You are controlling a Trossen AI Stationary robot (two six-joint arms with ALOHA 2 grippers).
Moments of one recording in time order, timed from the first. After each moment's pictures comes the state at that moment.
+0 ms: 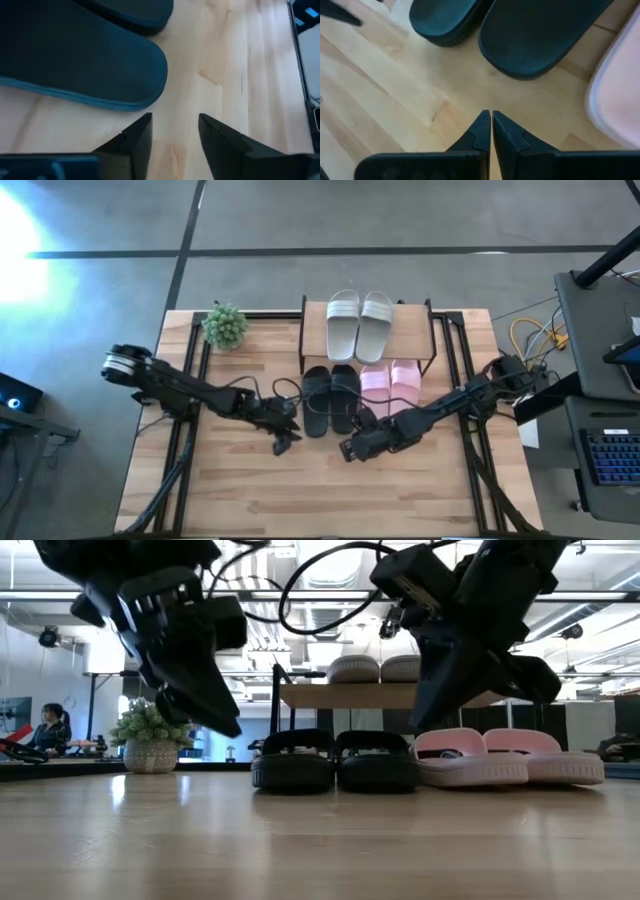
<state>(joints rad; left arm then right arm) -0.19 1.45 0.64 0.10 0.03 -0.57 0.39 1.73 1.08 -0.44 0.29 1.40</state>
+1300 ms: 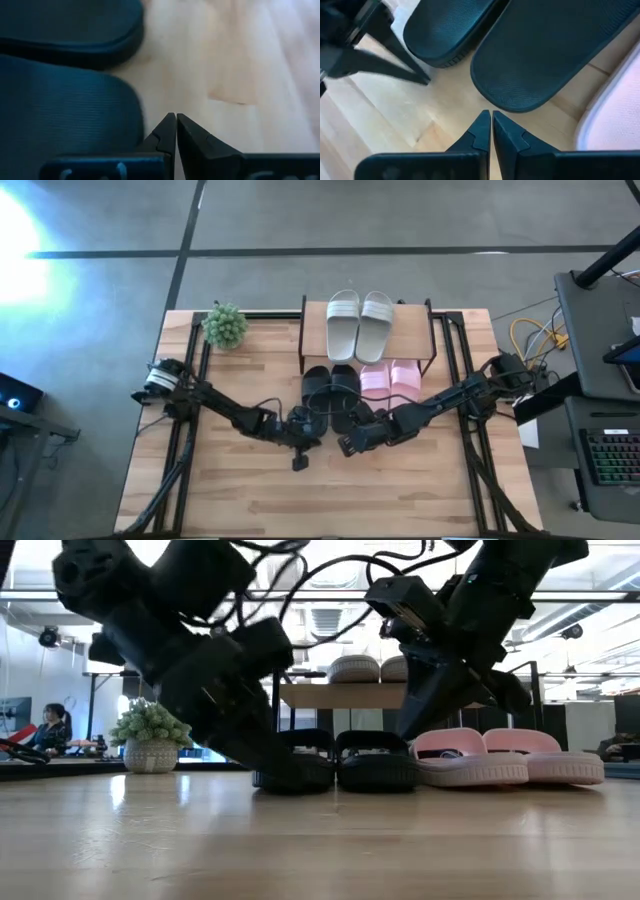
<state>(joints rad) -0.28 1.82 0.78 0.38 -0.16 -0.35 0.34 1.74 1.03 -0.35 0.31 1.24</state>
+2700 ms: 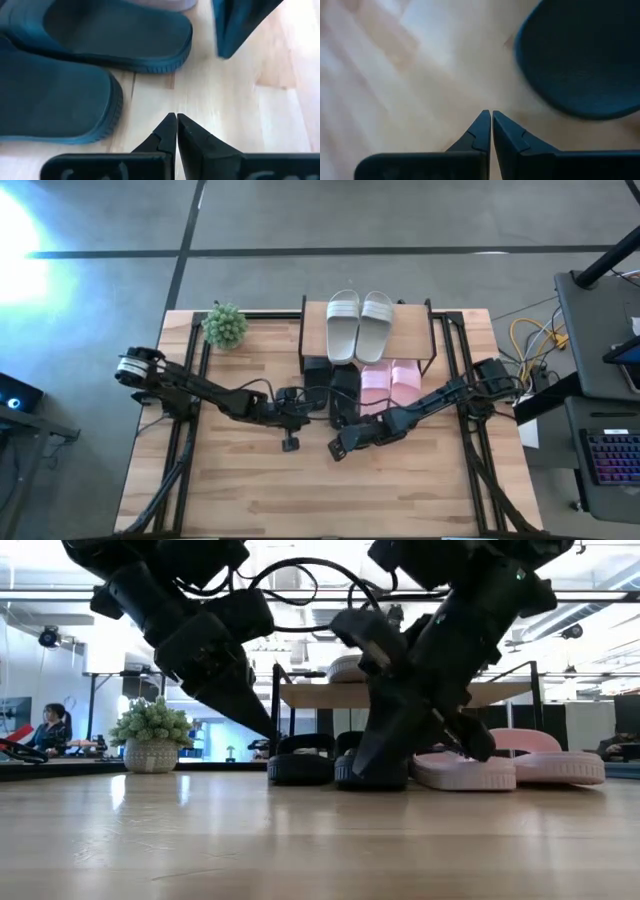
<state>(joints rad) -0.19 1.57 0.77 0.04 -0.21 -0.20 0.29 1.88 1.02 -0.08 0.21 1.18</state>
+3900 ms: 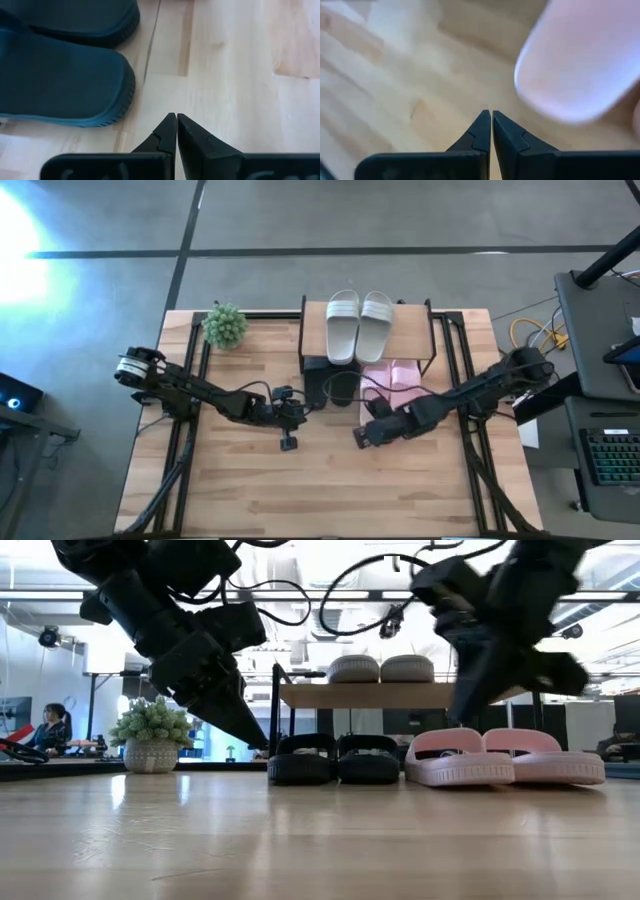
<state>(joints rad) -0.21 1.57 0.73 0.05 -0.27 -0.23 0.35 1.56 0.94 -0.48 0.25 1.43</state>
